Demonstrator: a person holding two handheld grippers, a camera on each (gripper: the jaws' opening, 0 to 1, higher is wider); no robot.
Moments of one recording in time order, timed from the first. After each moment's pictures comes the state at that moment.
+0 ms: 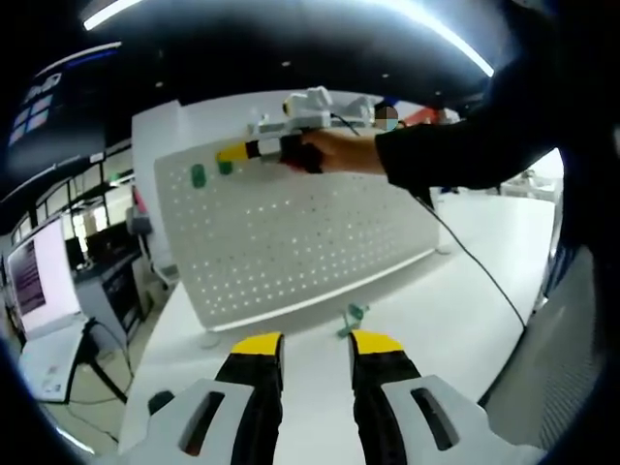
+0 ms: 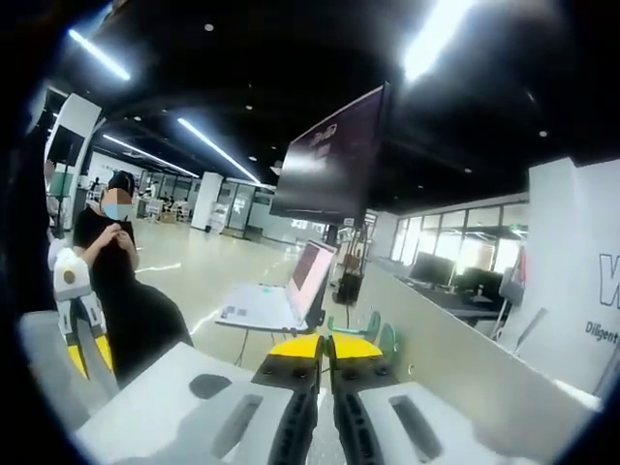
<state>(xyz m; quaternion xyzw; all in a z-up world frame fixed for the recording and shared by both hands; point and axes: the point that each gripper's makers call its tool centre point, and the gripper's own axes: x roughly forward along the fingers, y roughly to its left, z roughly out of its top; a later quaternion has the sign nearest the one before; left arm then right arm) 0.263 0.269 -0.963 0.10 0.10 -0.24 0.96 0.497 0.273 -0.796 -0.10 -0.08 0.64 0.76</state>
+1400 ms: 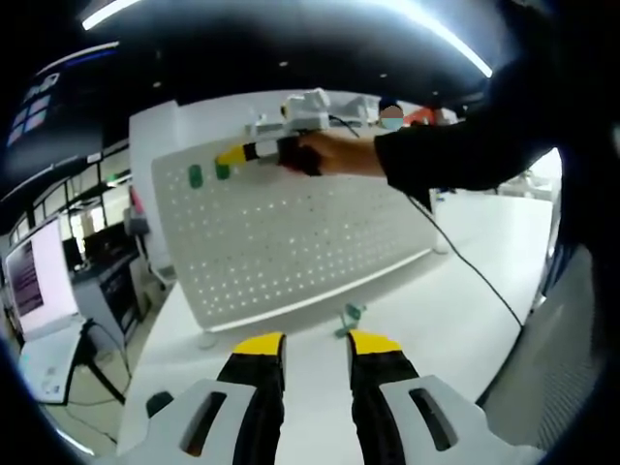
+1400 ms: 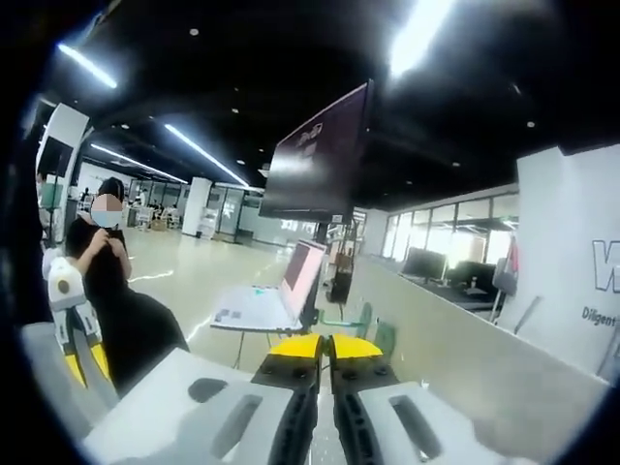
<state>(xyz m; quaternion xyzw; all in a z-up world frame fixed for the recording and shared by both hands) 0.261 0.265 -0.963 0.10 0.10 -0.25 0.96 0.508 0.266 -0.801 -0.10 -0.06 0.61 0.78</state>
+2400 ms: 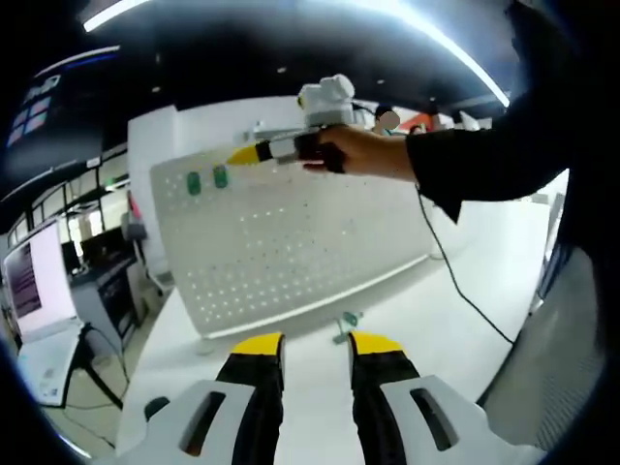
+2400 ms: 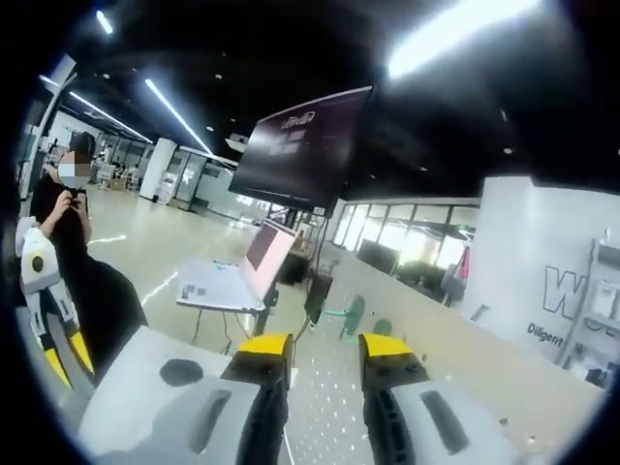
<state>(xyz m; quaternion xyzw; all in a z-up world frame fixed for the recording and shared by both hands) 0.259 0.262 -0.958 0.10 0.09 -0.26 0.96 0.477 0.235 -0.797 -0.15 -0.07 0.51 0.84</state>
